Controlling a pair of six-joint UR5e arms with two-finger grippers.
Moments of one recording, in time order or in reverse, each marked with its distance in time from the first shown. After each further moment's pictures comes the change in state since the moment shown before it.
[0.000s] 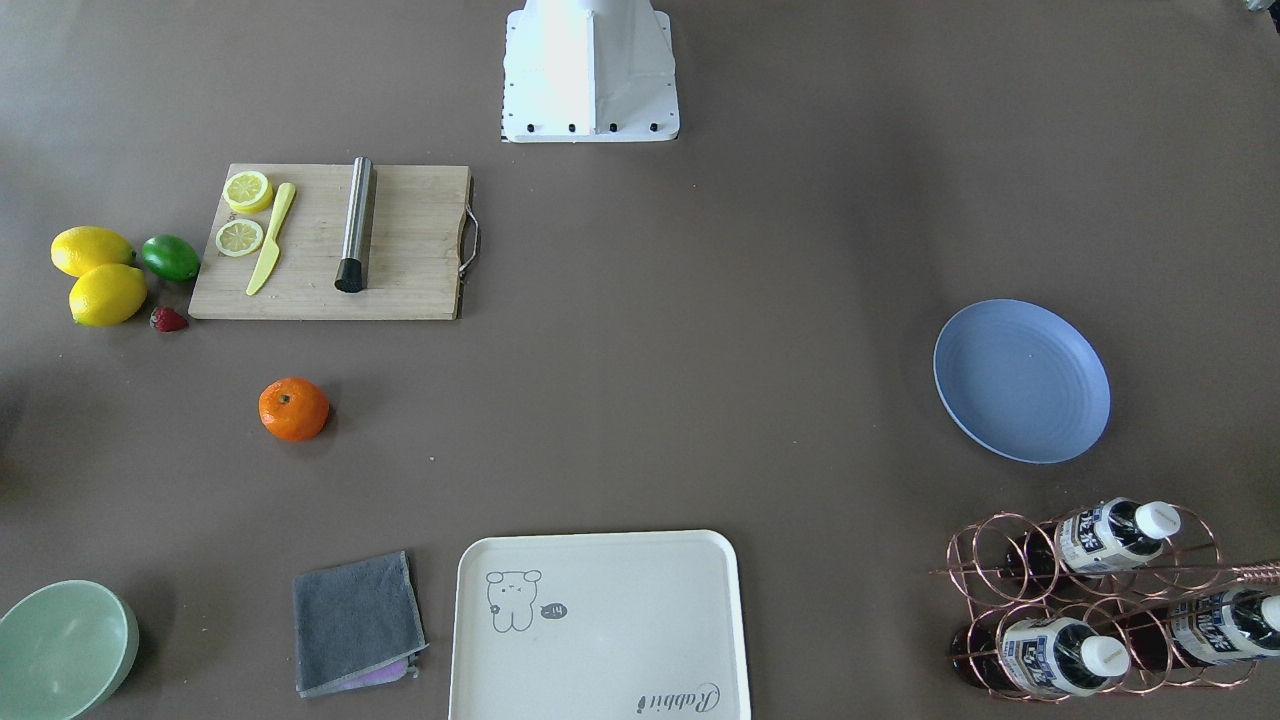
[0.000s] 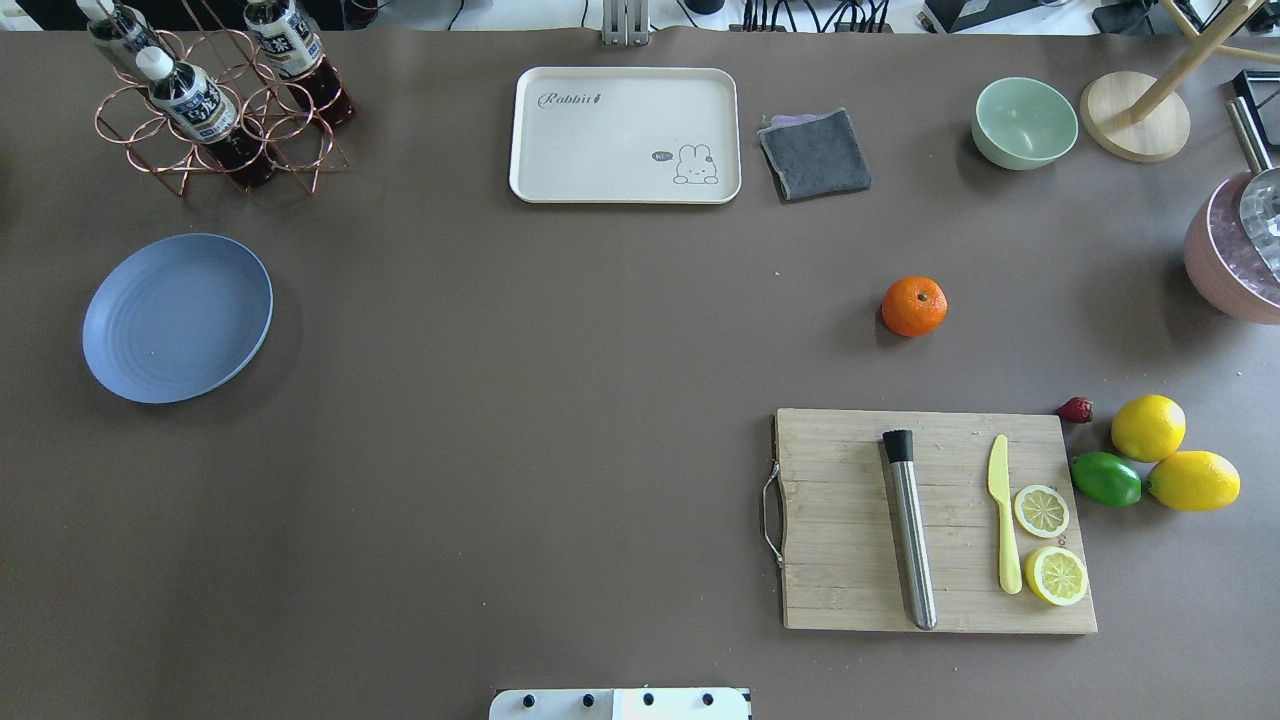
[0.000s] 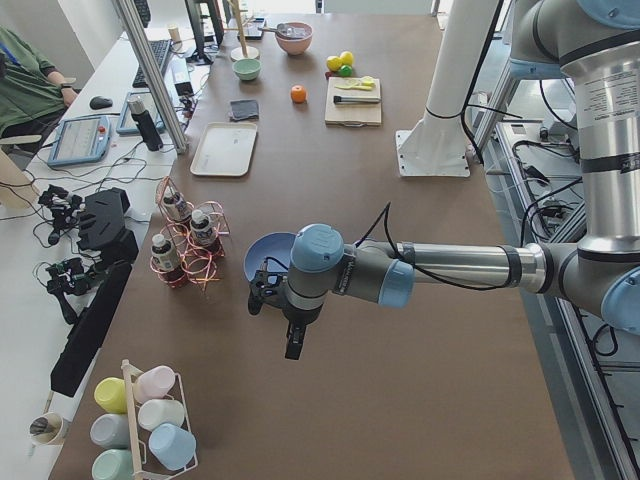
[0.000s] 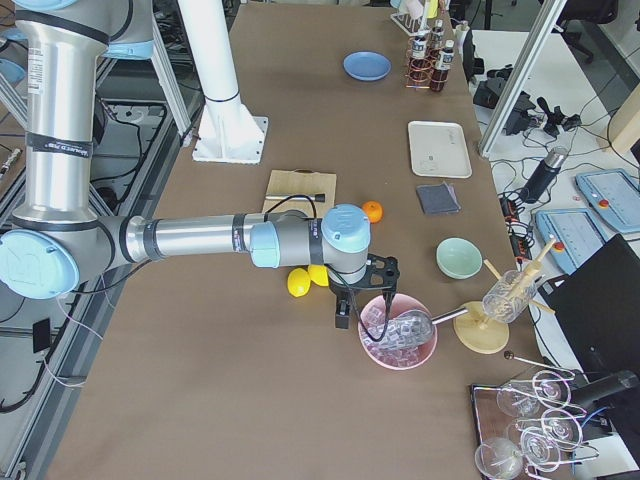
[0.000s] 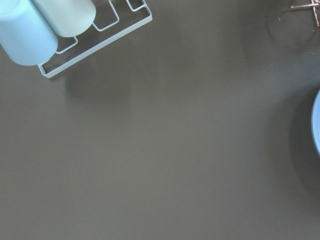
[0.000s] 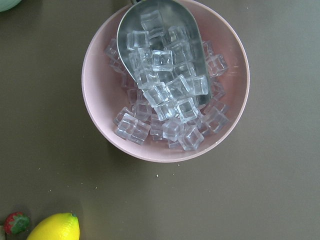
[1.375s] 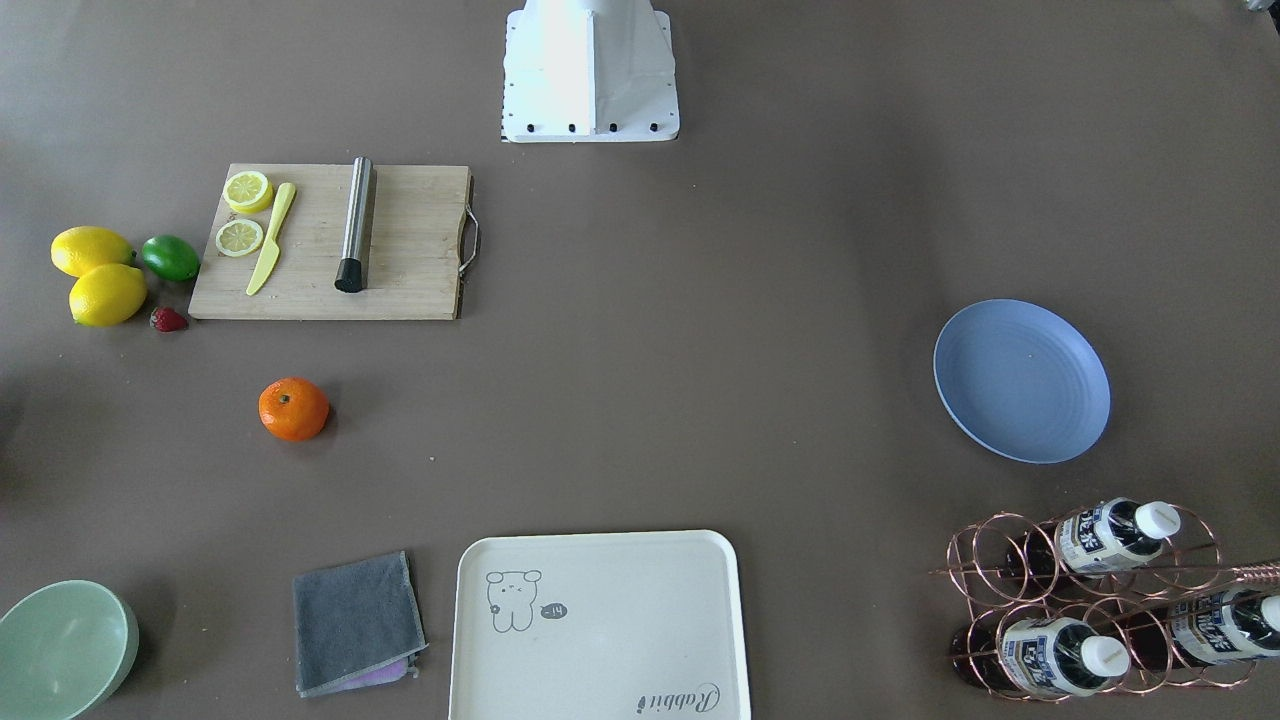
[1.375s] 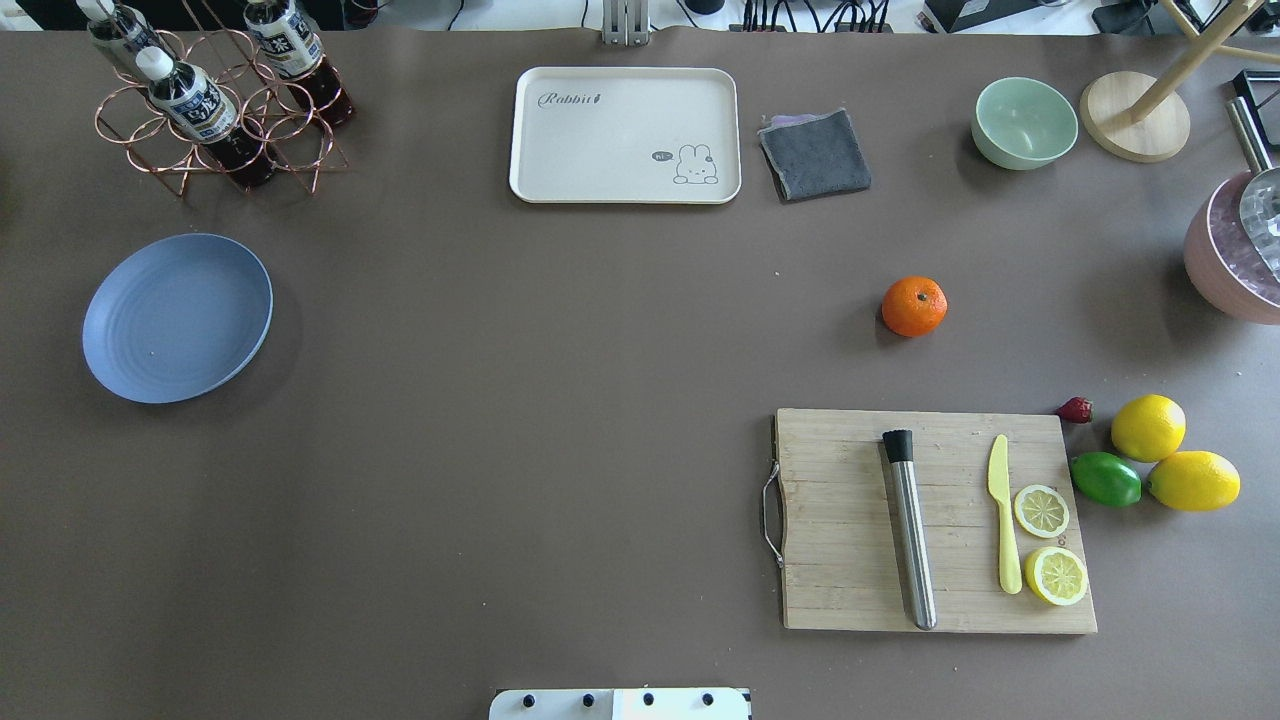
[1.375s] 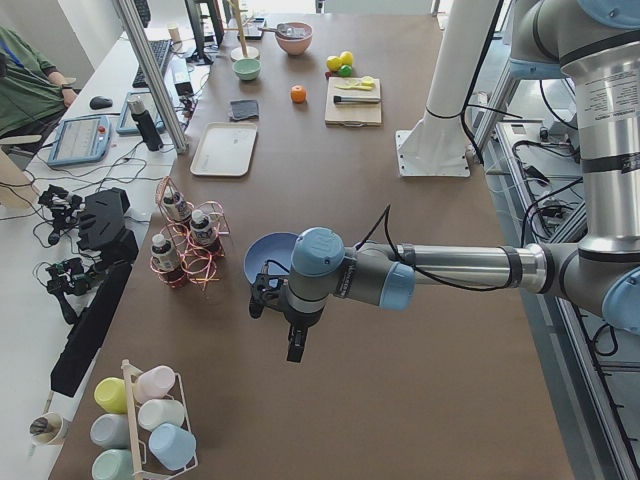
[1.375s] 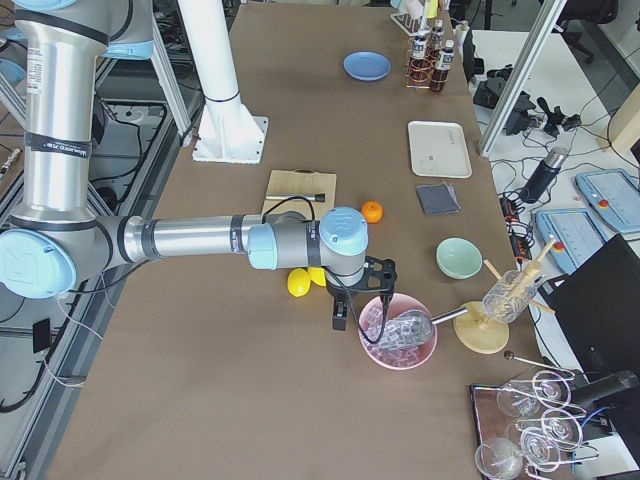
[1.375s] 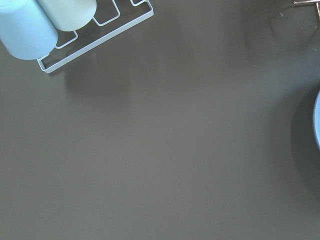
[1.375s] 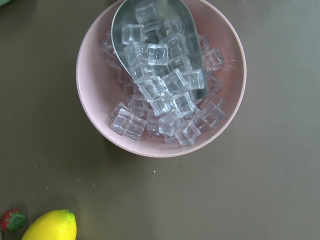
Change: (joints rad) left arm 0.000 -0.001 -0.001 -0.001 -0.038 -0.001; right arm 0.001 -0.010 -0.001 0.000 0.001 -0.001
